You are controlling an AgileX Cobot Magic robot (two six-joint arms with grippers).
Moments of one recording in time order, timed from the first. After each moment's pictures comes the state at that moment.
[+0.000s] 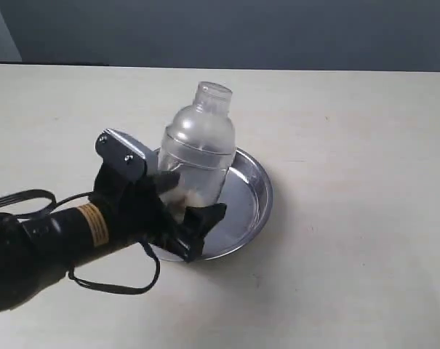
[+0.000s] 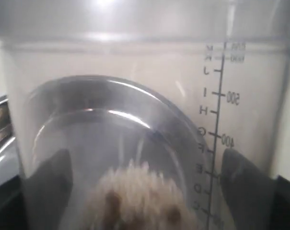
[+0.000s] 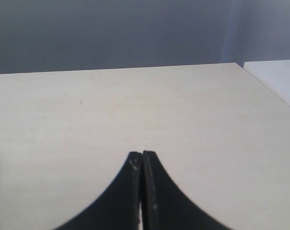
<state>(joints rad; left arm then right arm) -0.59 1.68 -0.41 0.14 -0.83 -0.22 -0.13 0.00 0.00 0.07 0.32 -0.04</state>
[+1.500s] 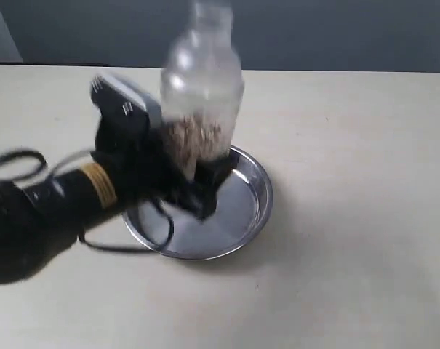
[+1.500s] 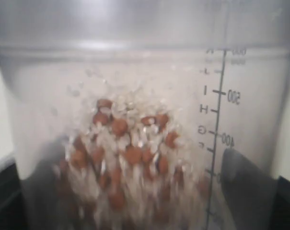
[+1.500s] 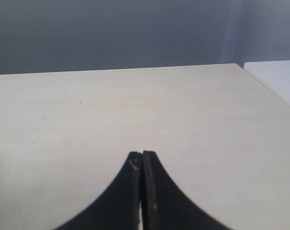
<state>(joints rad) -0.60 1.62 -0.48 0.09 -0.78 -0.14 -0.13 0.00 0.00 0.07 0.32 -0.04</state>
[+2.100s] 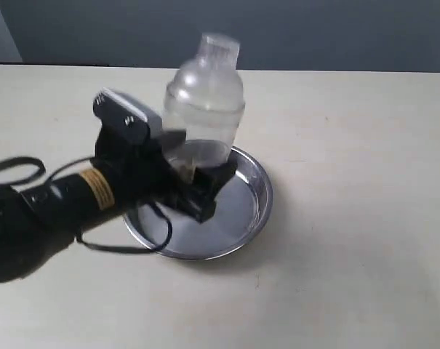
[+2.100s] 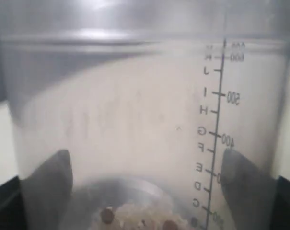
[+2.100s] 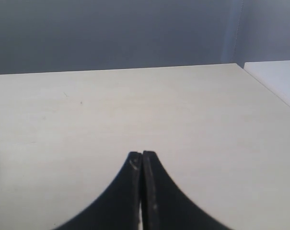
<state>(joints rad) -0.60 1.56 -0.52 0.07 -0.76 -0.11 -0.13 0.00 0.00 0.07 0.32 -0.04</state>
